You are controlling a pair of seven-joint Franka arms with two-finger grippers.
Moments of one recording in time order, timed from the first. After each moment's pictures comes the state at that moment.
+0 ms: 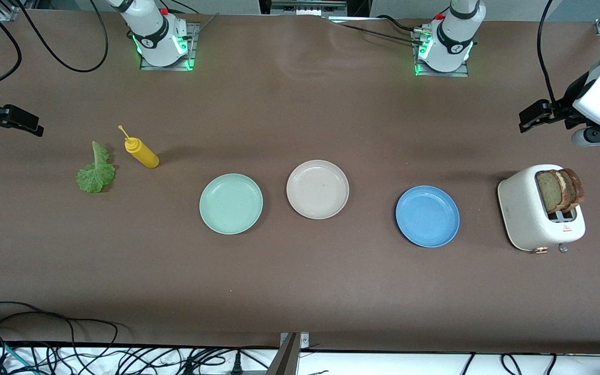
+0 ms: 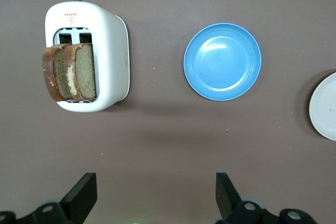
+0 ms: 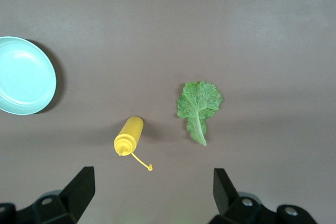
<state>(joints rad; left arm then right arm) 0.07 0.00 -0.11 -1.64 0.04 1.53 -0.14 0.05 0.04 -0.15 -1.63 -0.02 1.59 -0.04</state>
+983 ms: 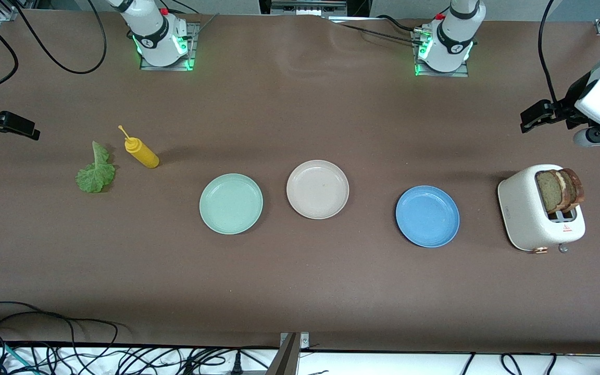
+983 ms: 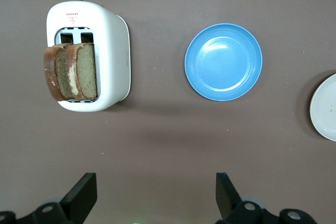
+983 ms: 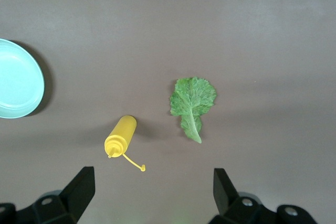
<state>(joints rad) 0.07 0.00 -0.11 -1.64 0.04 1.53 -0.14 0.04 0.07 -0.18 -1.63 -0.02 1.59 -0.04</state>
